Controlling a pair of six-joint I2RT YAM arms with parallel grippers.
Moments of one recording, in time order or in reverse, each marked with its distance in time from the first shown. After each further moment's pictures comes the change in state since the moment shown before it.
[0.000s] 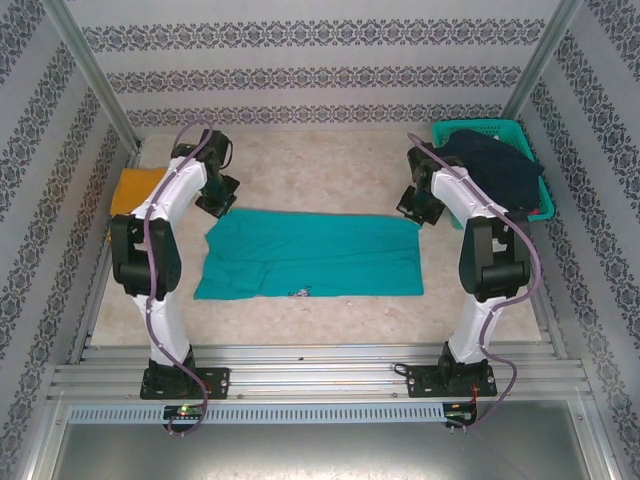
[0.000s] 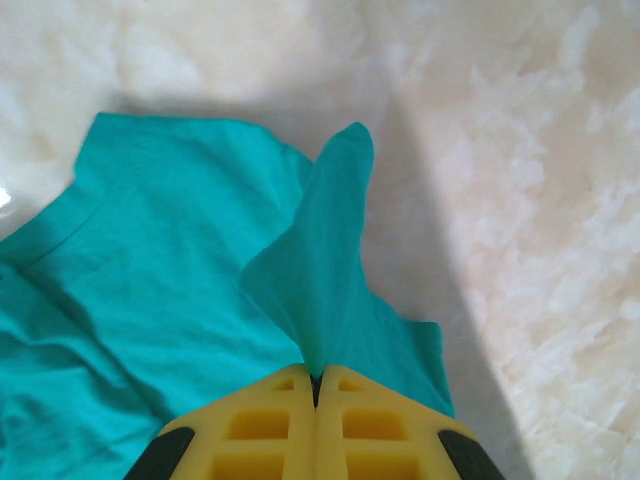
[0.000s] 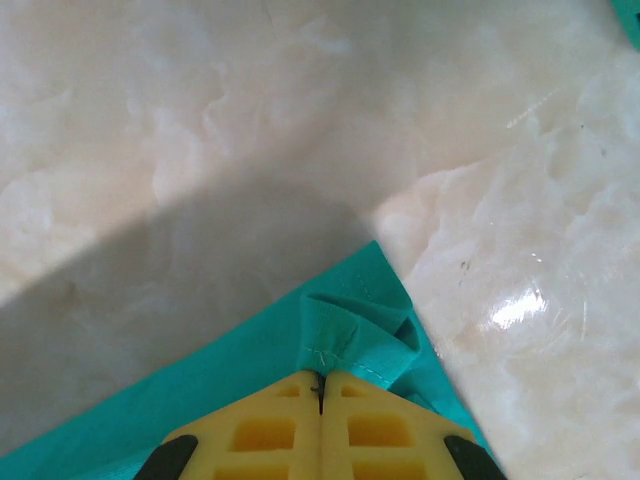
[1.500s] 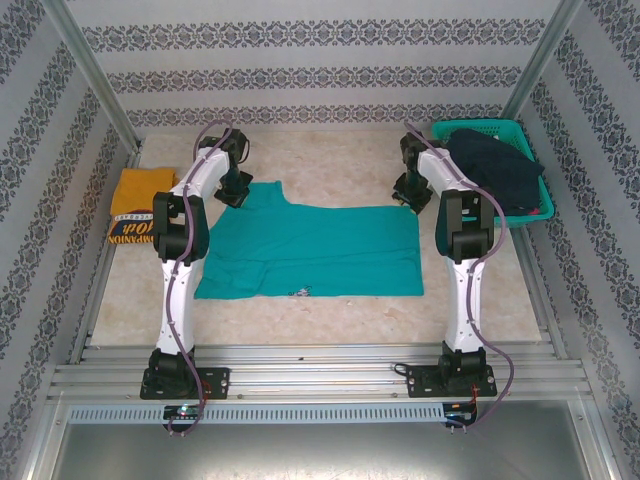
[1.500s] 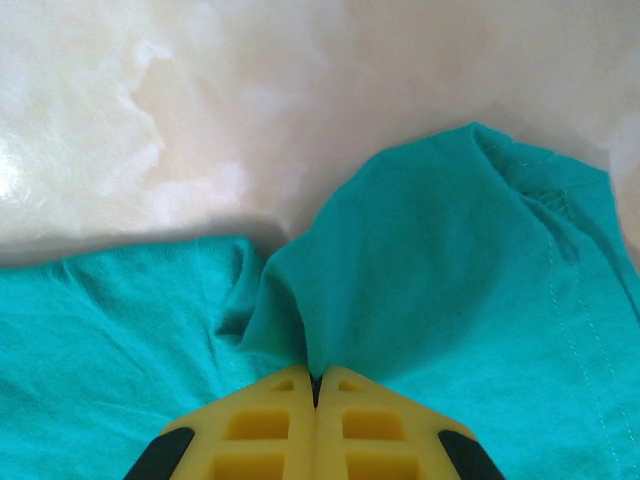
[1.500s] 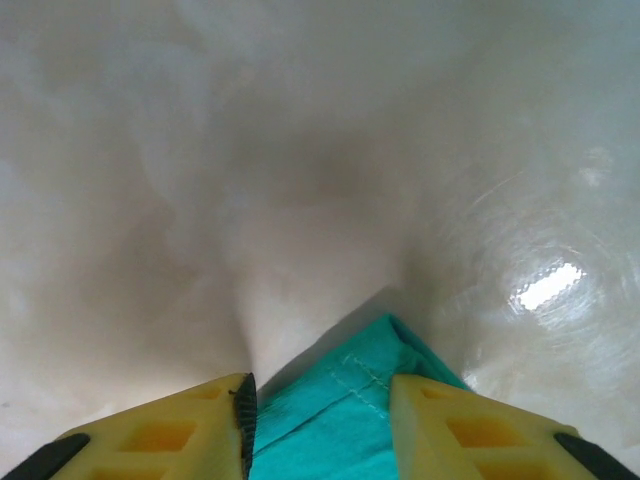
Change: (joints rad) left arm 0.000 0.521 0.505 -0.081 -0.015 -0.072; right arm -0.045 0.496 0.527 -0.134 -0.006 0.107
